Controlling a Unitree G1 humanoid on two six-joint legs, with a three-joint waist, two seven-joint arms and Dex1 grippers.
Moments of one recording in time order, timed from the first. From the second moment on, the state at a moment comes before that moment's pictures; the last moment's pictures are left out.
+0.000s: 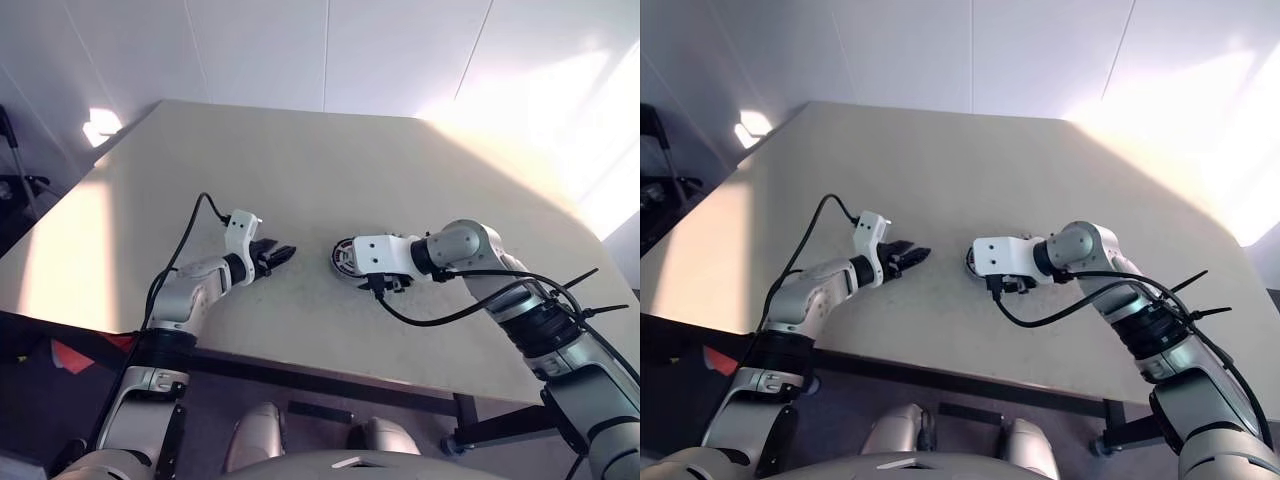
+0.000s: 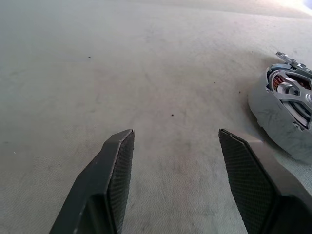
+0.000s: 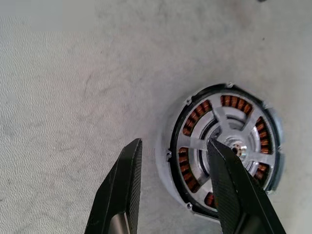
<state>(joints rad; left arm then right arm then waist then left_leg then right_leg) -0.44 0.27 0.00 0.22 -0.33 0.60 -0.60 -0.58 -0.66 0.45 0.03 -0.21 0.20 1.20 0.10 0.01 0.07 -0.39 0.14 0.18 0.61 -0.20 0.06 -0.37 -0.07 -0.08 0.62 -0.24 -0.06</state>
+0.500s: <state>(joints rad) -0.43 0.27 0.00 0.22 -0.33 0.60 -0.60 -0.56 -0.70 0.44 0.07 -0.23 0.09 1.21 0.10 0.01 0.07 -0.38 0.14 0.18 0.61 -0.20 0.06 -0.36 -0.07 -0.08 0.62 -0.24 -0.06</state>
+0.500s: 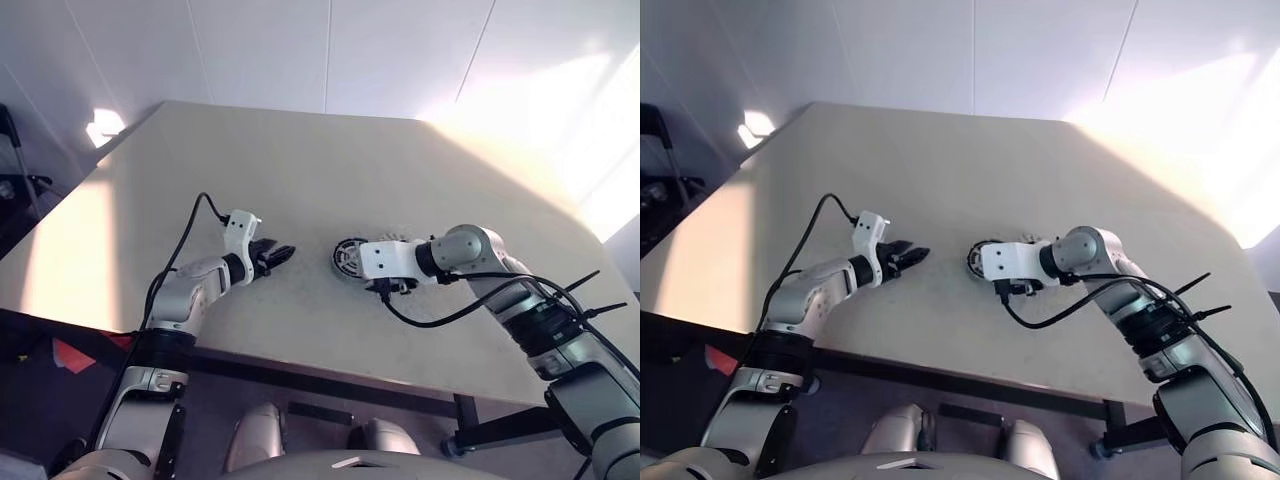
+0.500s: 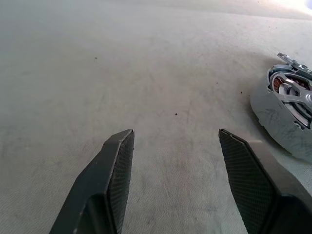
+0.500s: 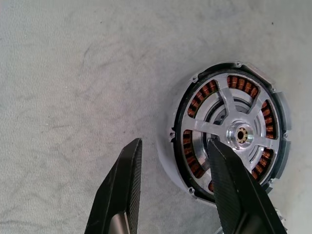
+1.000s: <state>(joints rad) -0.44 0.27 0.00 0.23 -0.33 0.60 -0.59 -0.58 -0.70 0.45 0.08 -0.25 0.09 1.22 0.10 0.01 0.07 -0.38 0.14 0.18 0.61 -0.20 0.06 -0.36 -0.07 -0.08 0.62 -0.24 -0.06</state>
